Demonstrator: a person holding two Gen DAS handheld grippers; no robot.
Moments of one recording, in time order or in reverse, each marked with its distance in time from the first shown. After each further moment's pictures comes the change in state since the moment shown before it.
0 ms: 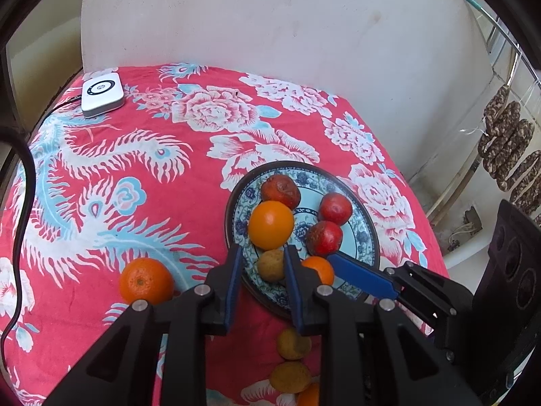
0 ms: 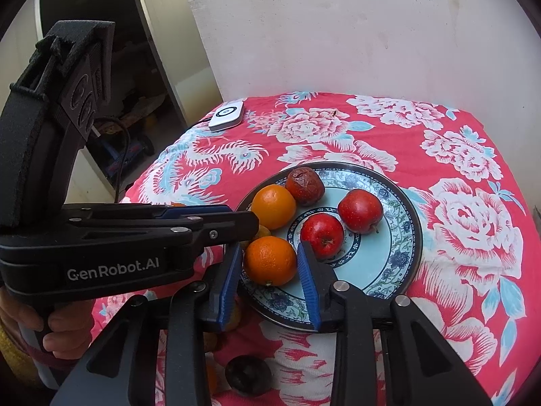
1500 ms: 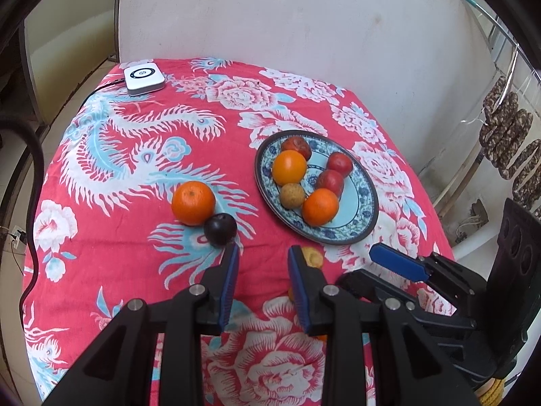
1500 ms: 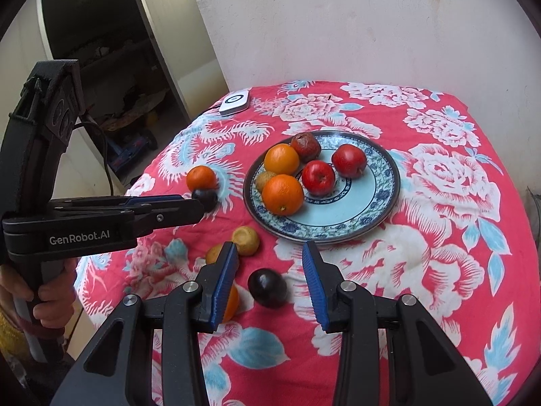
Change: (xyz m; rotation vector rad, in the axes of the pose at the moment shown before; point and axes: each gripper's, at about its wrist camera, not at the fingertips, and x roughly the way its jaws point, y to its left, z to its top) left arm -0.051 0.005 -0.049 -0.011 0.012 0.066; right arm -0.043 0.007 -0.038 0.019 0.030 0.007
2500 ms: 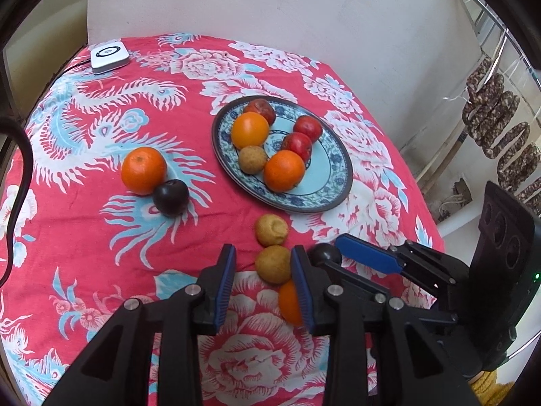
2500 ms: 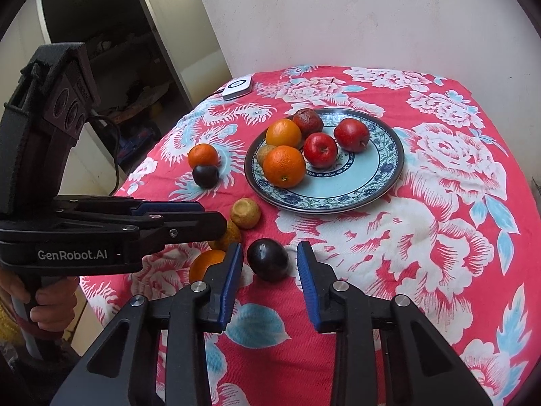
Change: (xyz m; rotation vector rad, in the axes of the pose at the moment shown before) left arm 0.019 -0.020 -0.013 0.034 0.091 -0.093; right arm 0.005 -0.003 -0.013 0.003 0.046 0.021
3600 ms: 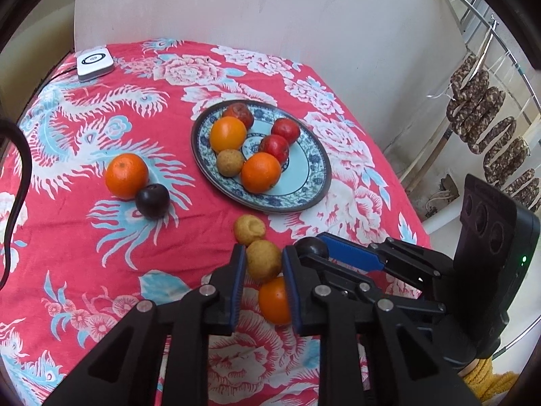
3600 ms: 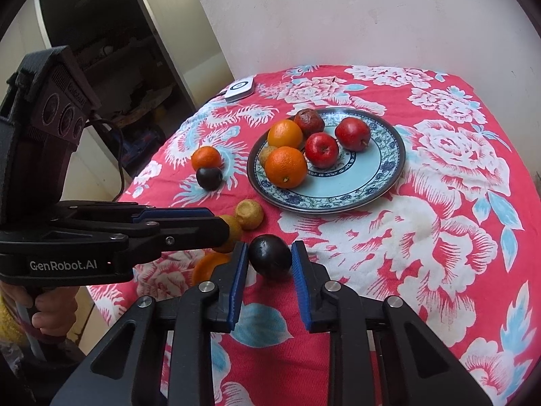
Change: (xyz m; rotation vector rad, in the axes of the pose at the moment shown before) left arm -0.006 -0.007 0.000 0.028 -0.019 -0.055; right arm -0.006 -0.005 0.001 0.031 -0.017 0.031
